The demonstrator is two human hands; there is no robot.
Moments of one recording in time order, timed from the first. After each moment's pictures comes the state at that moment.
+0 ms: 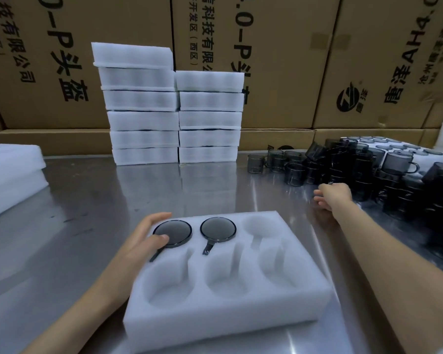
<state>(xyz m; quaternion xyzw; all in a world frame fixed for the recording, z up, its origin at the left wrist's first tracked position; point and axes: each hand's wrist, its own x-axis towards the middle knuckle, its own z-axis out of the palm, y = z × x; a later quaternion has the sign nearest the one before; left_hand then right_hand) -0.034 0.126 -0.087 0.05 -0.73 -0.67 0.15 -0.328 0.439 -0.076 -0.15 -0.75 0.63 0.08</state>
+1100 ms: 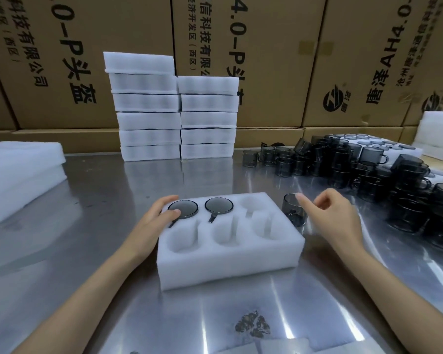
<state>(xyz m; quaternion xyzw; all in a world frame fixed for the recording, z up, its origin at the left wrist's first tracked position) -0.017 0.135 -0.073 0.06 -0.78 -0.60 0.17 -0.129 0.445 -0.068 0.03 -0.86 0.43 0.27</state>
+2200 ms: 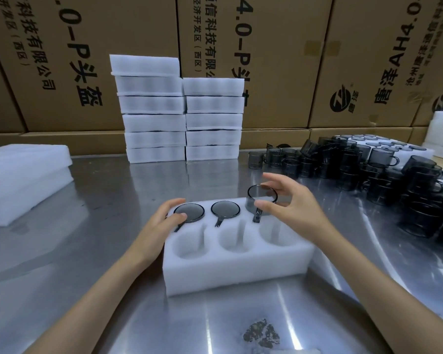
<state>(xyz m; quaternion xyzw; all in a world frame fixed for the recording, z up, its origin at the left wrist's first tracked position) -0.021 0.132 -0.075 0.06 -0.78 -0.60 0.16 -0.124 0.386 -0.046 0.29 -0.80 0.52 0.11</state>
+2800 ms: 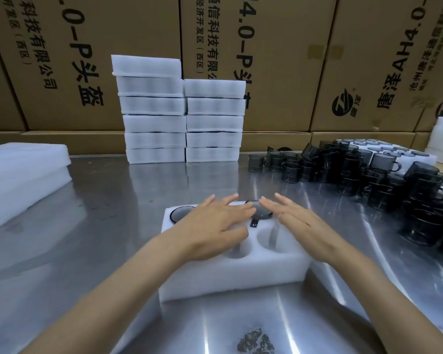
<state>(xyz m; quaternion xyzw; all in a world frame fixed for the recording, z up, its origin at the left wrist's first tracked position) -0.038 0.205 -0.026 -0.17 -0.97 -0.14 0.07 -0.116 0.413 -0.050 0.36 -0.86 0.36 0.01</state>
